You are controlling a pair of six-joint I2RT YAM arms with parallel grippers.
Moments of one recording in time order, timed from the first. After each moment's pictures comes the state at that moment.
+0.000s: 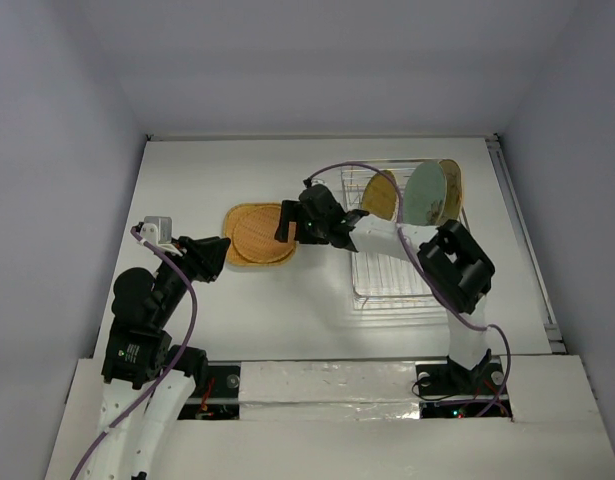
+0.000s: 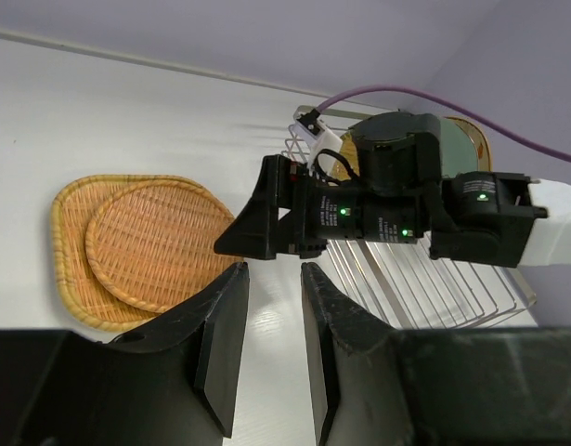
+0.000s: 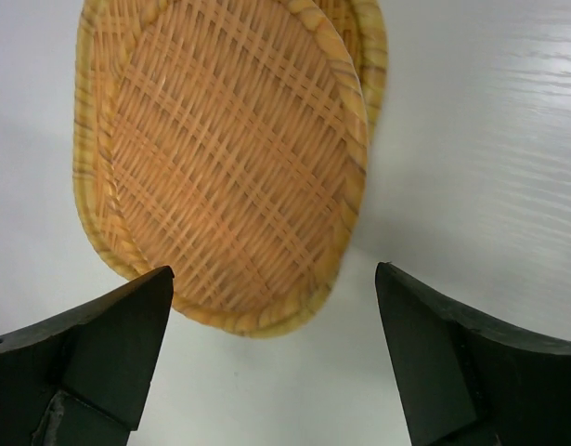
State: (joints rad) left arm -0.20 0.35 0.67 -0.36 0.21 -0.47; right arm 0.79 1.99 1.38 -0.08 0.03 0.73
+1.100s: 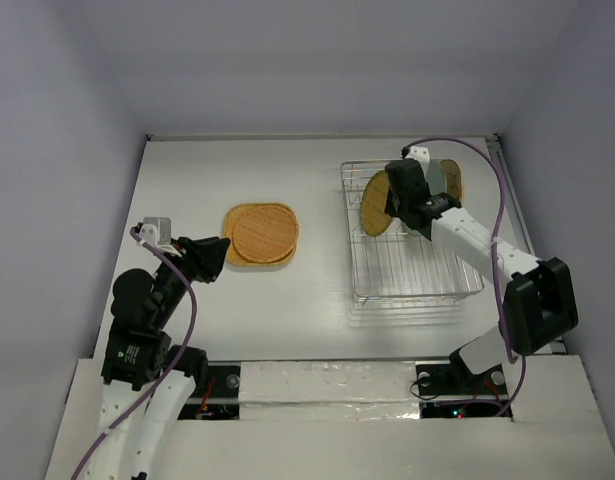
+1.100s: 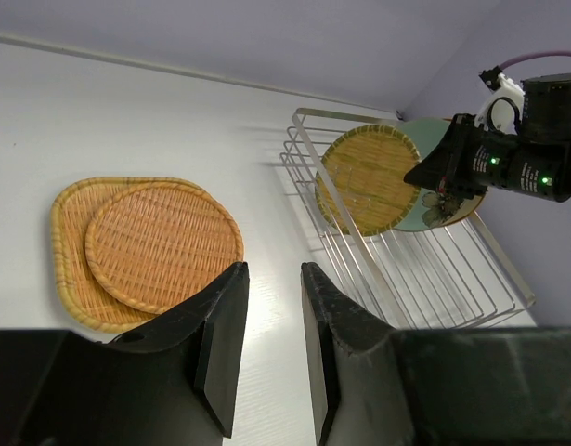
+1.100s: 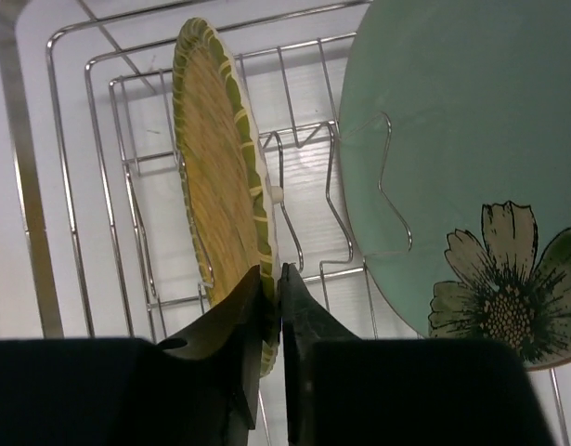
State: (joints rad) left arm -0.20 0.34 0.67 -0.36 0.21 -0.47; right arm 0.46 1.51 1.18 -0.38 0.47 0.42
